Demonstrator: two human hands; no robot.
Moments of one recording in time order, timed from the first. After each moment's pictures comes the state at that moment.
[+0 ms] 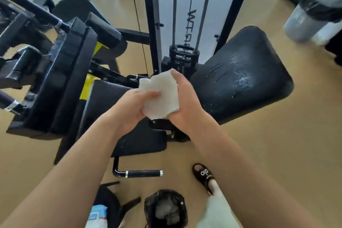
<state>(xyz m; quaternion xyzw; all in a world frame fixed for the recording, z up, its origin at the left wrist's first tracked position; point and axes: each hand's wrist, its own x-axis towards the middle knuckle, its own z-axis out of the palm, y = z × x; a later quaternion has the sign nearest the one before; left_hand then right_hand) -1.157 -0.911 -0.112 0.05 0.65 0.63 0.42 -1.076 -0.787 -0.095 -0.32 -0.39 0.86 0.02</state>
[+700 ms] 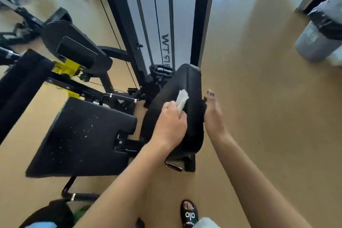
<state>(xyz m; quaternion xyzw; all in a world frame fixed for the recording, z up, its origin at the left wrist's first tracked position) -1.038 -0.551 -0.101 0.16 0.90 0.38 0.13 -0.994 -0.431 -0.131 -0.33 -0.67 0.66 0.11</state>
